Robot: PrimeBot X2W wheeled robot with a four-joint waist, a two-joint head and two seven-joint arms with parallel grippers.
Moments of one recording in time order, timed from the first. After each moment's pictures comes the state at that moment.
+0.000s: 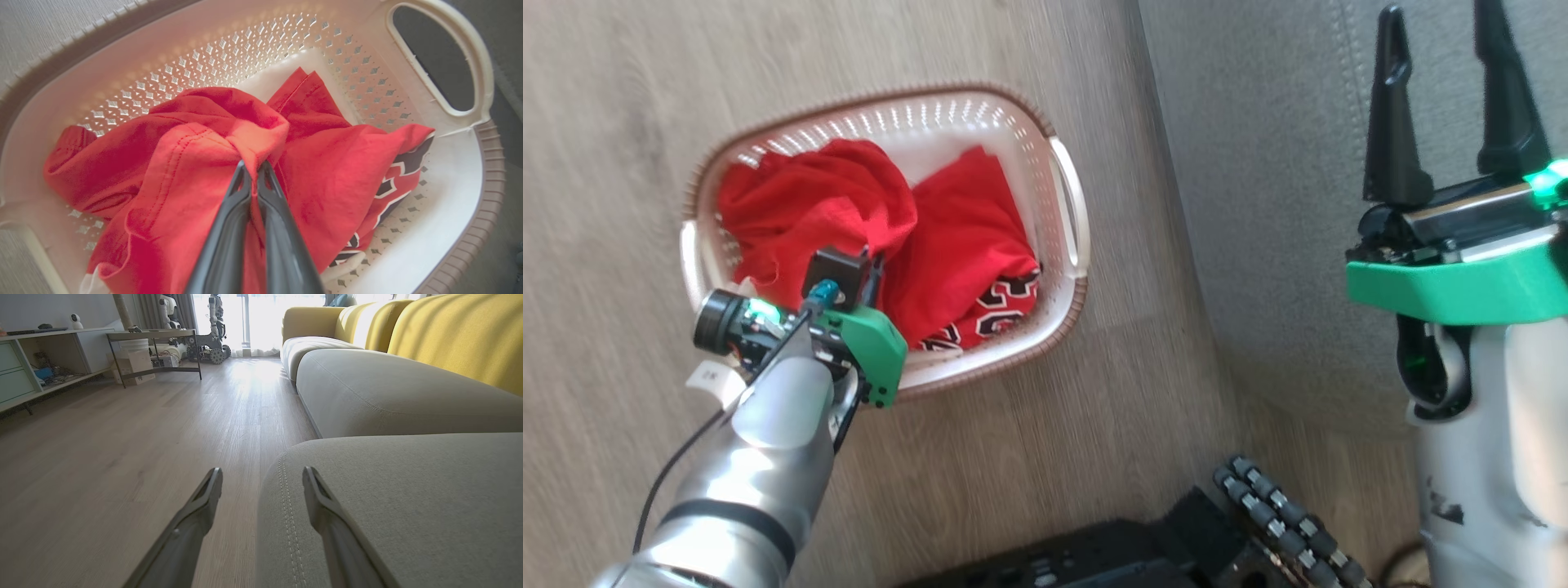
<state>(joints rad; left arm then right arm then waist) -0.90 0.04 -0.54 1.26 -0.17 -0.01 -0.23 -0.42 -0.05 0.01 -0.10 0.18 0.13 -0.26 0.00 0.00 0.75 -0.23</state>
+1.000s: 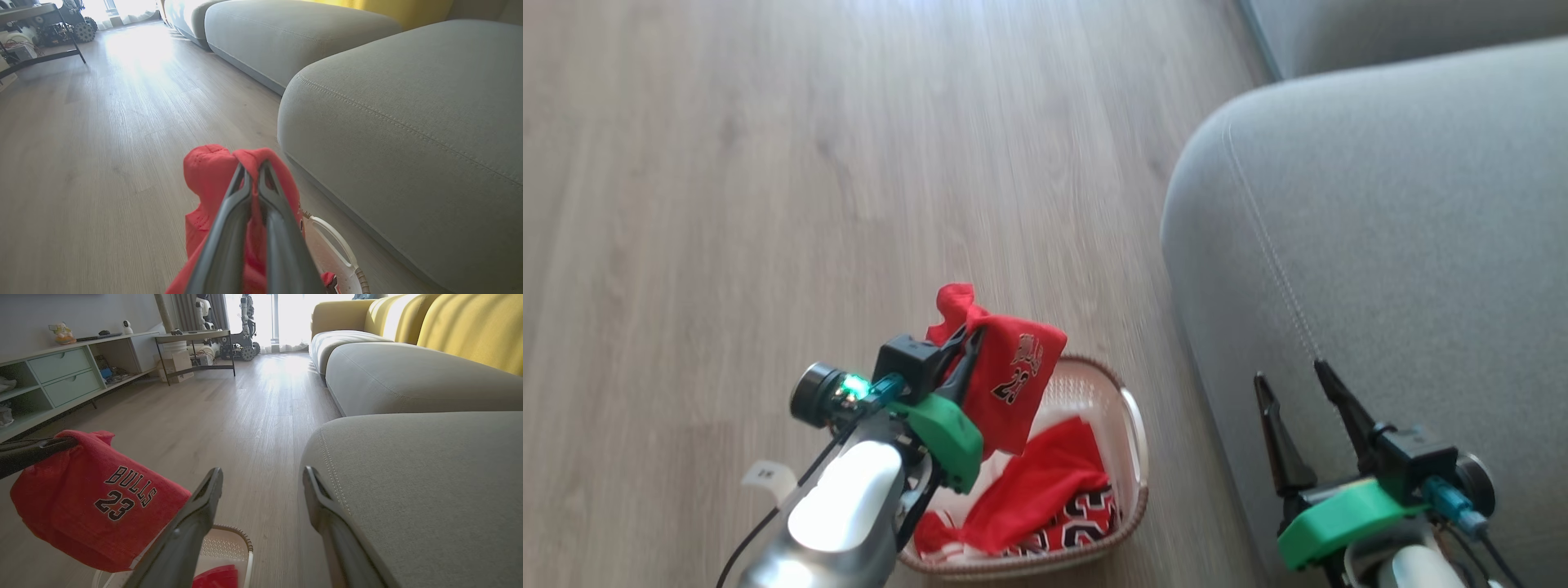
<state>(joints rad) -0.62 0.04 -0.64 0.88 -0.30 -0.04 -0.22 0.01 -0.05 0.07 0.21 0.11 0.13 -0.26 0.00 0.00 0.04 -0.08</state>
